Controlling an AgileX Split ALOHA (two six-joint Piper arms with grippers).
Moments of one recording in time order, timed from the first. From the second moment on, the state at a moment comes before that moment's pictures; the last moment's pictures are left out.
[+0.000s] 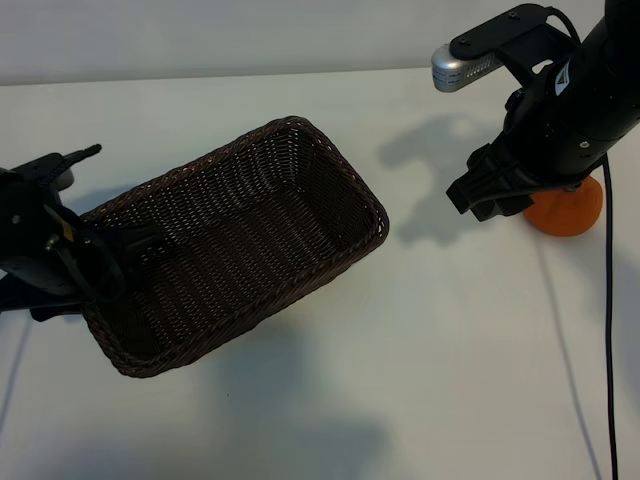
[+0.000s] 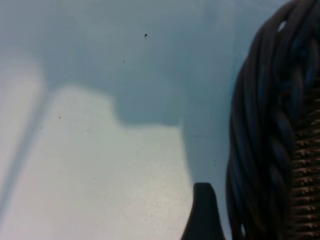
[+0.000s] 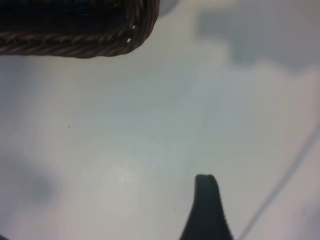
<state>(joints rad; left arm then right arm) -0.26 1.54 -0.73 0.12 0.51 -0.79 0.35 1.55 -1.27 0.08 1.04 -0.08</state>
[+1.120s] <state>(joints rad) -0.26 1.65 -0.67 0.04 0.37 -0.79 0.35 1.55 -1.27 0.08 1.04 -0.08</state>
